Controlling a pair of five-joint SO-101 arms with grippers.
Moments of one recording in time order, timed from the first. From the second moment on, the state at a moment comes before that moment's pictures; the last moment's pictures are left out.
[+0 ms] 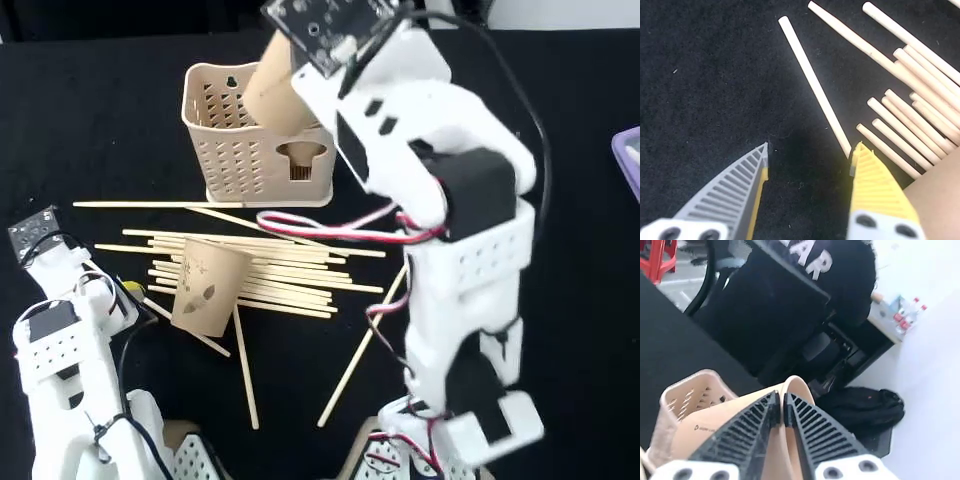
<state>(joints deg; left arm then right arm) -32.8 -50.2 70.2 52.2 2.7 -21.1 -5.2 -45.1 72.5 31.3</state>
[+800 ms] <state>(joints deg) -32.8 -50.2 70.2 52.2 2.7 -16.0 14.1 -55.1 75.4 34.3</state>
